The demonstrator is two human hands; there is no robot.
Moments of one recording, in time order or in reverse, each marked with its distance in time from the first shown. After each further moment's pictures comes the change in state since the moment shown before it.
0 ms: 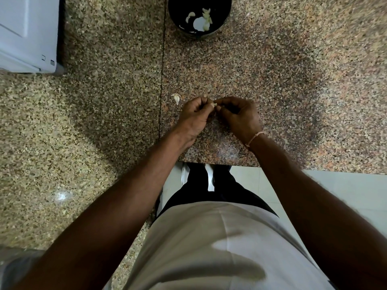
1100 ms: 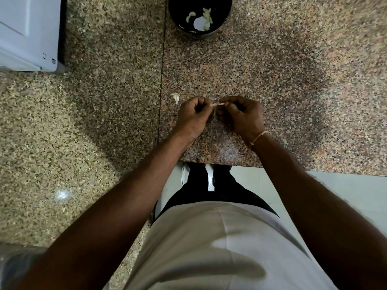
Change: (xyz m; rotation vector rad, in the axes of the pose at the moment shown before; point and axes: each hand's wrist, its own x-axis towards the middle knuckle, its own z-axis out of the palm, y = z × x) left_hand -0.005 -0.001 0.003 0.134 0.142 0.081; right_hand 0.002 0.006 -0.007 0.288 0.021 0.114
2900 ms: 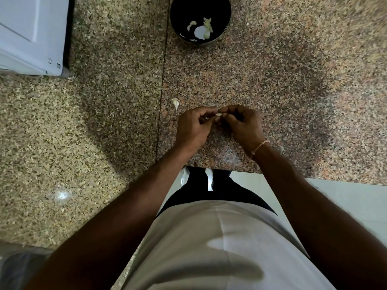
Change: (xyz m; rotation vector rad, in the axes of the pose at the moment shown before) left_hand -0.018 0.008 0.008 0.359 0.067 0.205; right_hand -0.001 0.011 -0.009 0.004 -0.084 0.009
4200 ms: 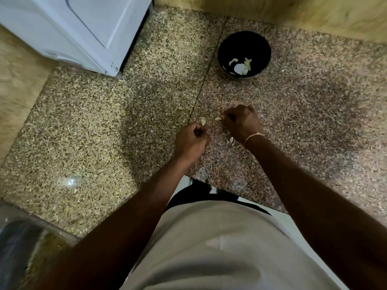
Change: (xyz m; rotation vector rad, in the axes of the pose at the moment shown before) left_hand -0.003 -0.029 -0.045 0.003 0.288 -0.258; right_hand 0.072 -0.053 0.046 -0.908 -0.121 -0.531
